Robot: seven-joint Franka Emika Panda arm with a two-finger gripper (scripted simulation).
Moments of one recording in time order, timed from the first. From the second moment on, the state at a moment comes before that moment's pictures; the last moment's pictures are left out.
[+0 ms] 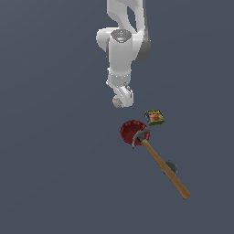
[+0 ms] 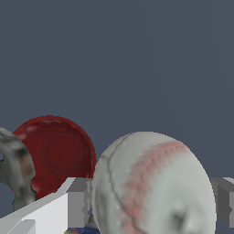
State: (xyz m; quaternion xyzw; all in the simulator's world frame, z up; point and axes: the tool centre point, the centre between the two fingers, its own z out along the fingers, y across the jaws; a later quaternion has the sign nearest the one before) arm -0.146 0.014 0.187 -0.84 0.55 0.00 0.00
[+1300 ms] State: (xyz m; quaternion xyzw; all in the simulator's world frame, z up) arm -0.140 0.009 0.391 -0.84 0.55 0.00 0.00
